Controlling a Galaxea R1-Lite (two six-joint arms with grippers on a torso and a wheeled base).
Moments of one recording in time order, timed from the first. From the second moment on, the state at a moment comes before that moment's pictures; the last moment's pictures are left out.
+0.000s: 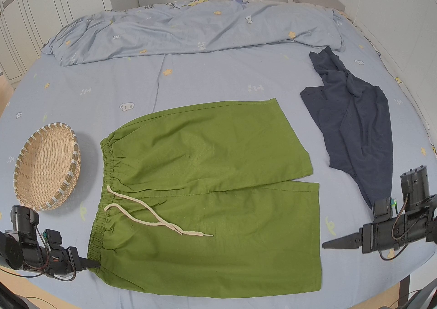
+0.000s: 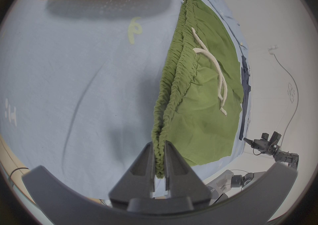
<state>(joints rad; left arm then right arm) 0.32 1.59 -0.17 -0.35 -0.62 -0.16 0.24 1.49 -0.39 -0.22 0.56 0.32</state>
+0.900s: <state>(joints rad) 0.31 1.59 -0.16 -0.36 -0.62 -0.14 0.33 1.82 -0.21 -0.46 0.69 0.16</state>
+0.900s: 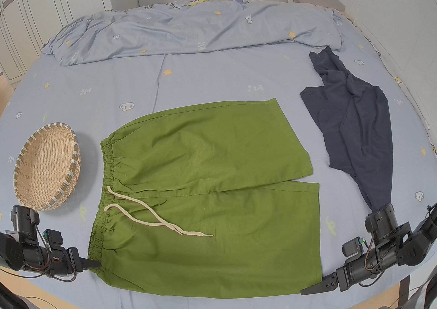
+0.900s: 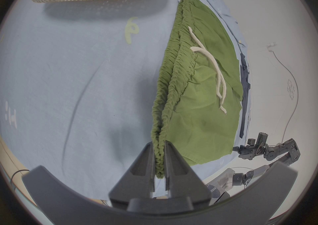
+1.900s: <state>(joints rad) 0.31 1.59 -0.16 -0.35 -0.62 -0.14 0.34 1.86 -0.23 -0.45 0.72 0.19</state>
